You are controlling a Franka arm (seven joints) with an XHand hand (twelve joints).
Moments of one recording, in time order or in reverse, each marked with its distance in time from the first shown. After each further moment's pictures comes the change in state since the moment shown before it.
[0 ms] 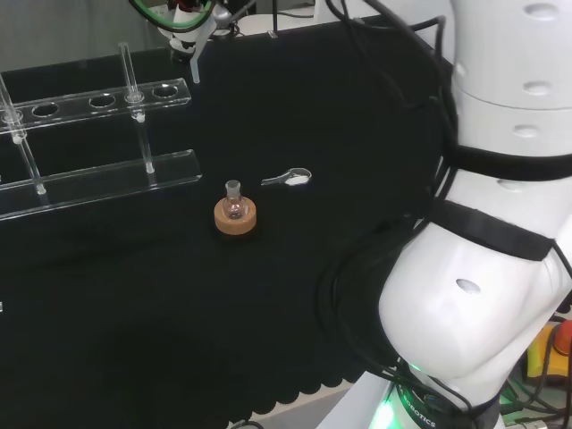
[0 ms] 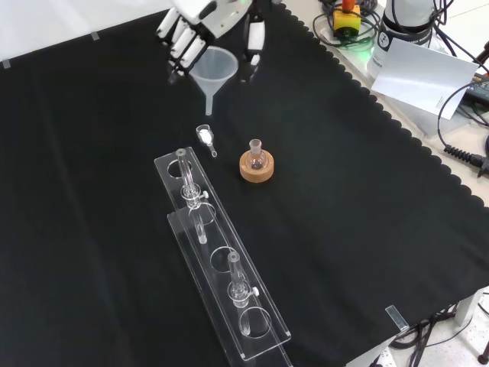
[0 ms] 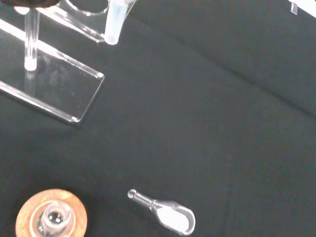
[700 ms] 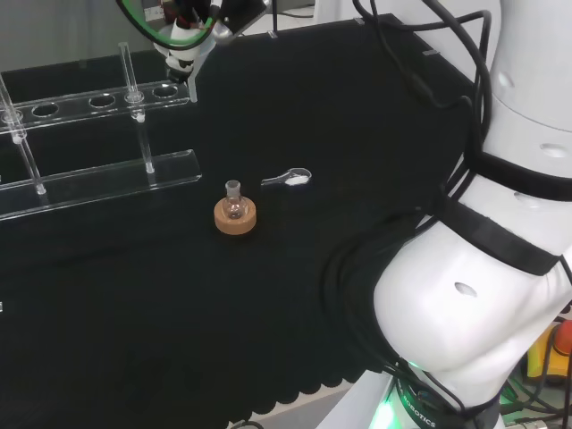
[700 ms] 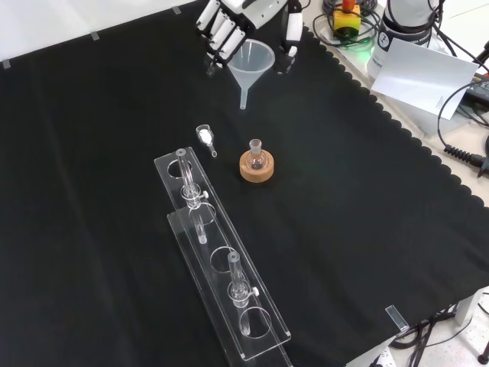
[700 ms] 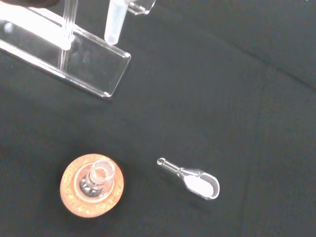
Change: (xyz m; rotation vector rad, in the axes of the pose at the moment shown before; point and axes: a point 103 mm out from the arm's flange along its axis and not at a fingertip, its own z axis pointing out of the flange) arm 0.030 -0.050 0.009 0.009 0.021 -0.012
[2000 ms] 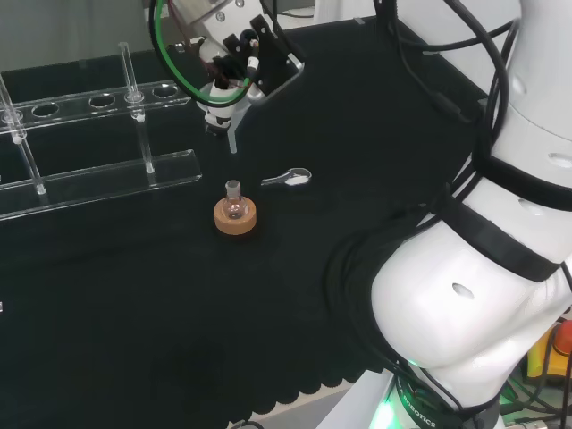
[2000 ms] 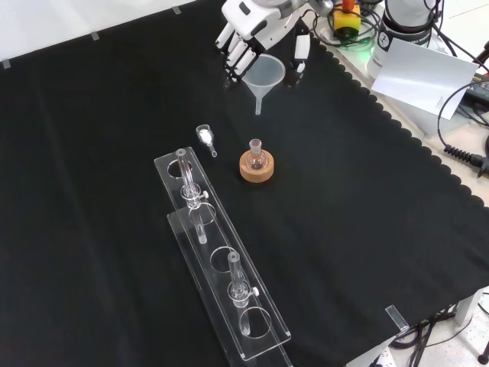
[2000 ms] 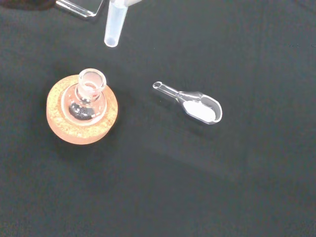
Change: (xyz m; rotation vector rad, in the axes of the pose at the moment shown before) arm 0.005 -0.016 0.088 0.097 0.028 0.059
